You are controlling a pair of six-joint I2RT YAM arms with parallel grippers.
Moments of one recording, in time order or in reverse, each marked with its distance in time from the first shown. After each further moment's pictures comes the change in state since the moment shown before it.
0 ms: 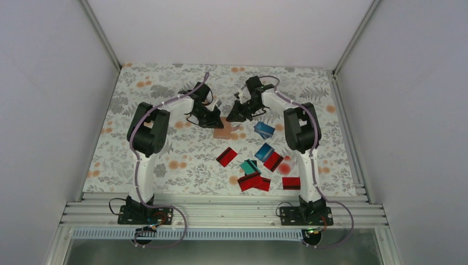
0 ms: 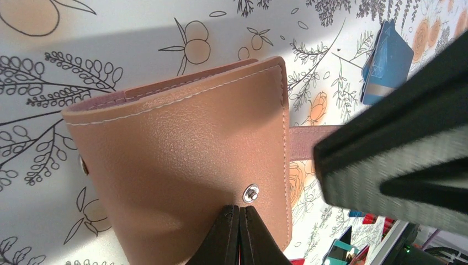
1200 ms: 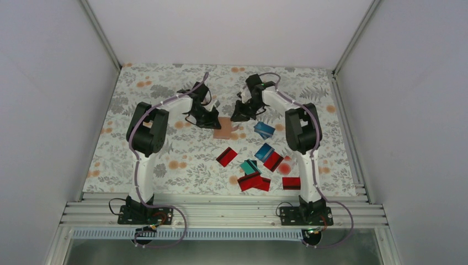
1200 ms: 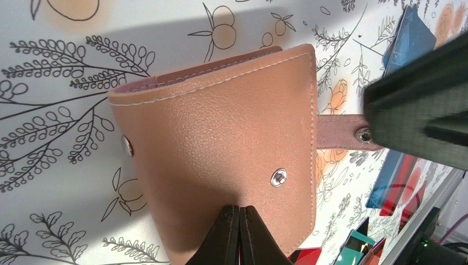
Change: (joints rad) left arm 0.007 0.001 0.014 -0.065 -0.035 0.061; right arm 0.004 0.010 0.046 -0.081 0.157 -0.011
